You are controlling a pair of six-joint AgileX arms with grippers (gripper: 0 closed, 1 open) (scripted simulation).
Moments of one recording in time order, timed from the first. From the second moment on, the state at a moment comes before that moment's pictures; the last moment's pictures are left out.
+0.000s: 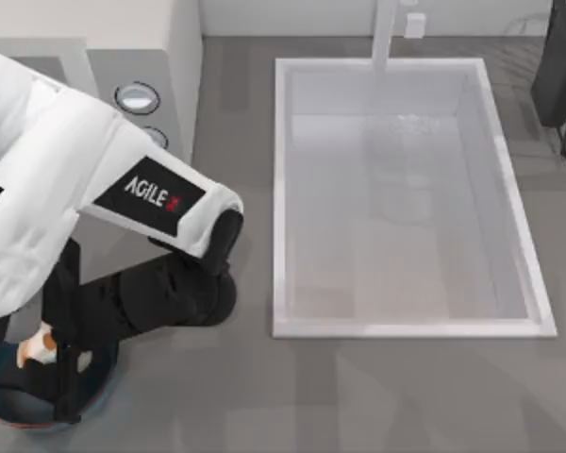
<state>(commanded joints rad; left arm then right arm) -0.57 2.34 1.23 -1.52 -0.75 -2.70 0.00 0.00 0.00 0.00 0.00 0.00</state>
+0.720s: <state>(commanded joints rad) -0.57 2.34 1.23 -1.52 -0.75 -2.70 0.00 0.00 0.00 0.00 0.00 0.00</state>
